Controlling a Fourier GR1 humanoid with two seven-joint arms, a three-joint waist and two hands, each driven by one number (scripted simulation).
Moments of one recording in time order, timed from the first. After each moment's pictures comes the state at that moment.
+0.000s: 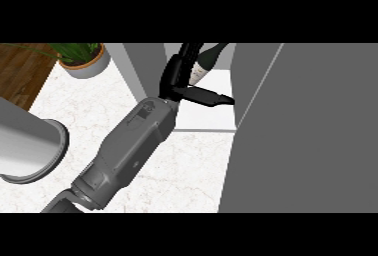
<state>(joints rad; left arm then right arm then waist) -0.99 0.01 -0.36 -0.63 0.60 0.20 -0.51 -0.57 -0.23 -0.05 -2.39 -0.26 -0.10 0.92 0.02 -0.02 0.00</state>
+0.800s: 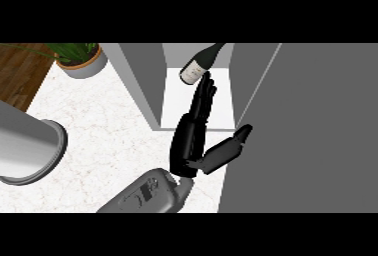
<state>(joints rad) -0.55 0.02 -0.71 -1.40 0.53 0.70 -0.30 -0.60 -0.25 -0.01 -2.40 -0.22 -0.14 0.93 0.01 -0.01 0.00</state>
